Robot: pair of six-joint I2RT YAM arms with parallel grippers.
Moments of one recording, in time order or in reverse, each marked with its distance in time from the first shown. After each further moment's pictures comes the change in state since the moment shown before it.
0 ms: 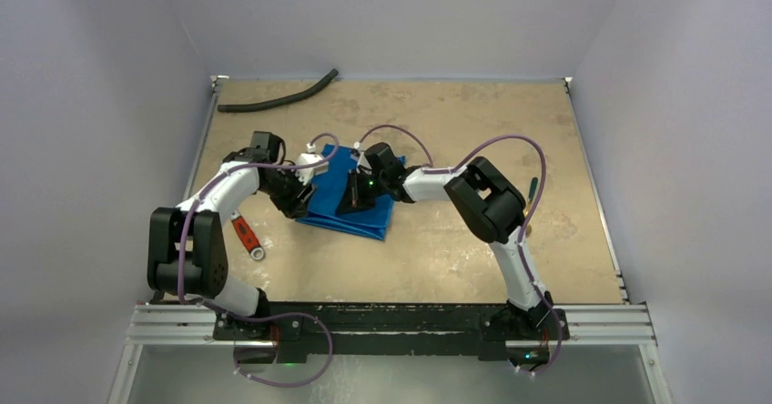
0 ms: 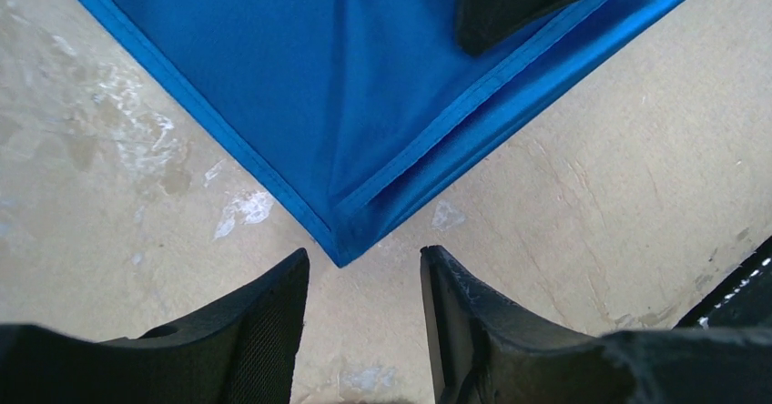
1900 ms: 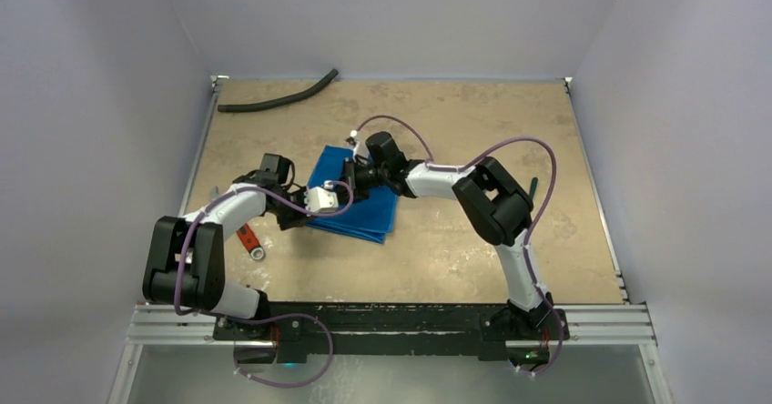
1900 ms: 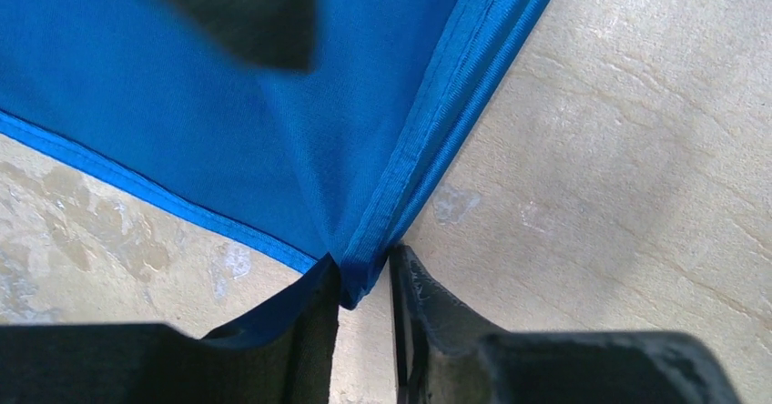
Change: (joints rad) left arm -0.069 -0.053 -0.223 0.174 -0.069 0.453; right arm -0.008 -0.065 -0.020 0.082 -0.150 0.111
